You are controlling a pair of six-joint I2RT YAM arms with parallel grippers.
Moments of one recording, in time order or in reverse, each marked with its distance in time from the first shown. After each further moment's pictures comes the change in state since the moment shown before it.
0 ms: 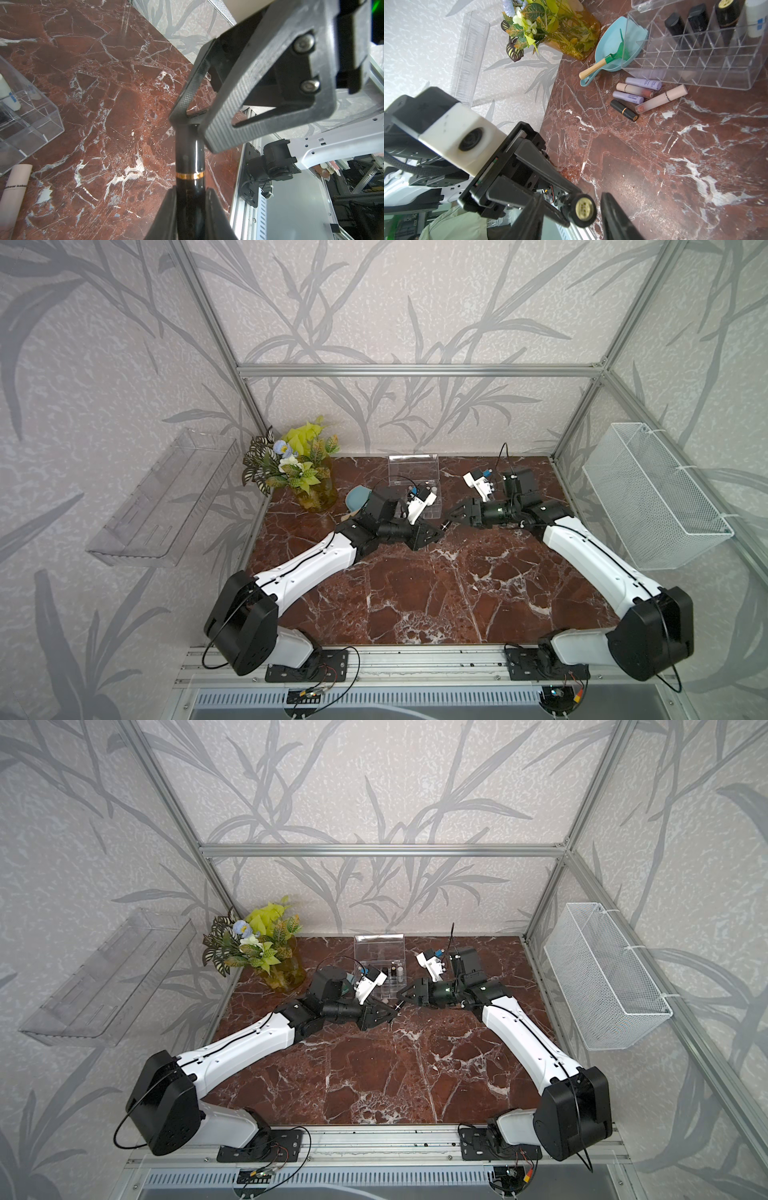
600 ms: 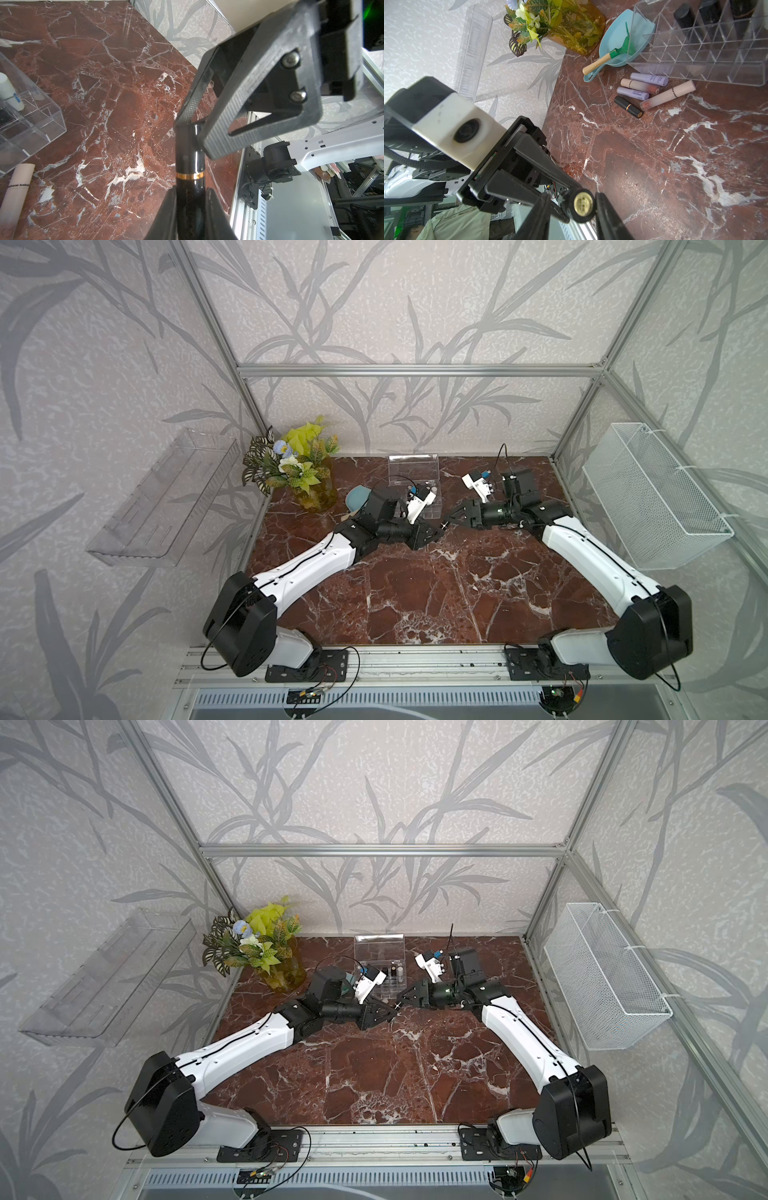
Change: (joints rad) left arm 0.000 -0.009 0.000 0.001 -0.007 -0.010; right arm 0.006 0.010 -0.004 -0.004 -0.026 -0.010
